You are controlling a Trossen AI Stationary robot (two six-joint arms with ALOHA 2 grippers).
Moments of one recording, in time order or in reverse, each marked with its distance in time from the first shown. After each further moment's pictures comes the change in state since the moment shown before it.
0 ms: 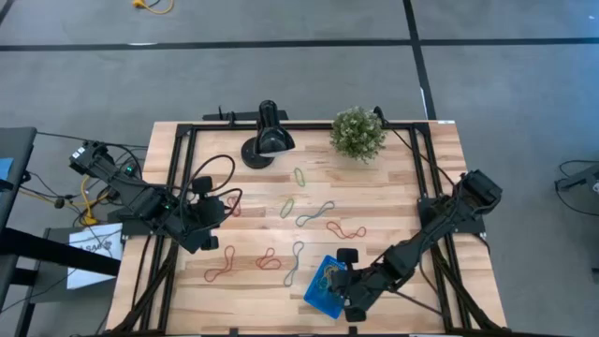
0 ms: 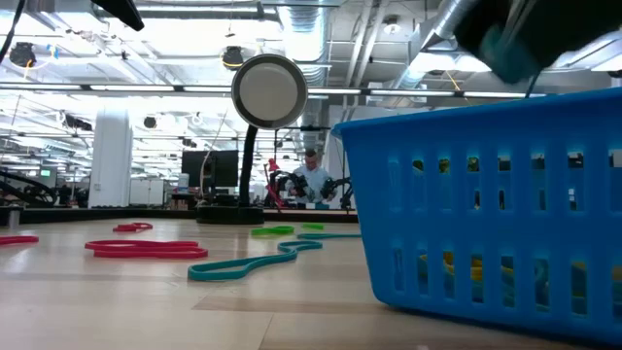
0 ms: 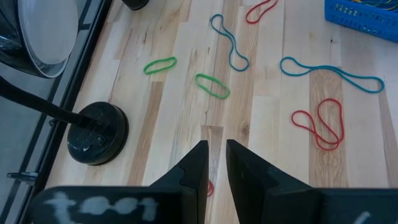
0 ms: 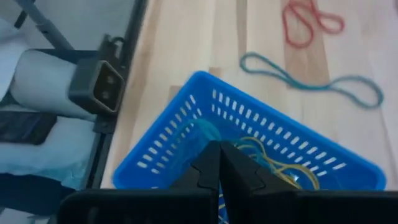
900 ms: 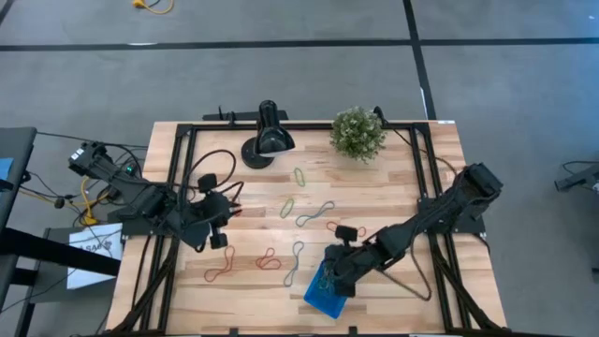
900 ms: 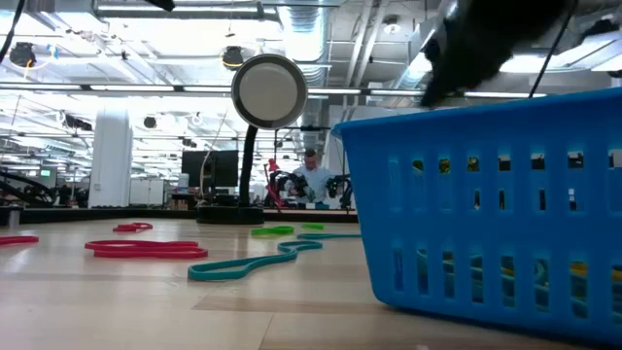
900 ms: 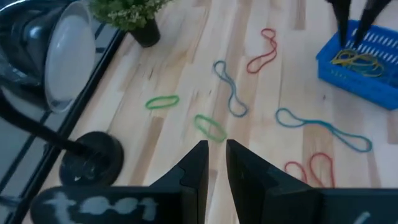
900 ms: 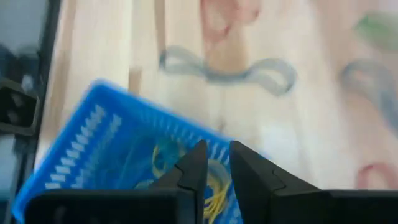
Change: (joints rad) left arm 0.044 0.001 0.000 0.188 -0.057 0.046; right arm -0.131 -0.059 0.000 -0.143 -0.005 0.011
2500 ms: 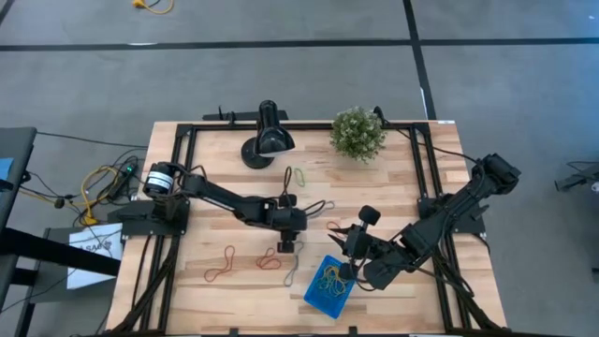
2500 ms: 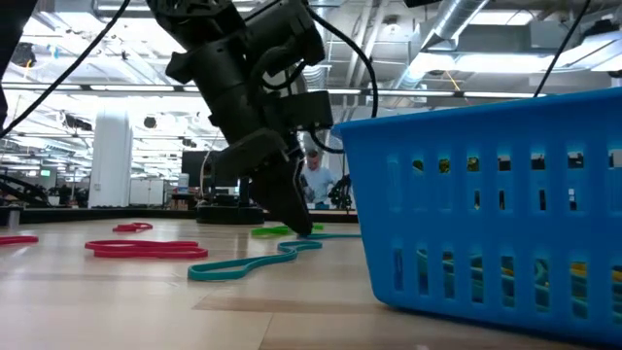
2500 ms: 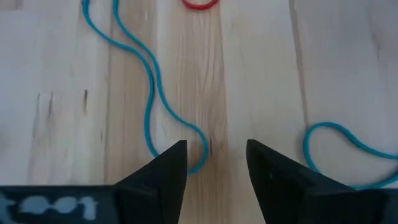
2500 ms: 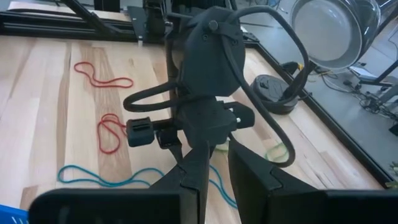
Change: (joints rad) left arm 0.414 0.819 -0.019 0.776 0.541 0.453; right arm 0.104 -0.176 -0.001 -0.030 0.661 -0.081
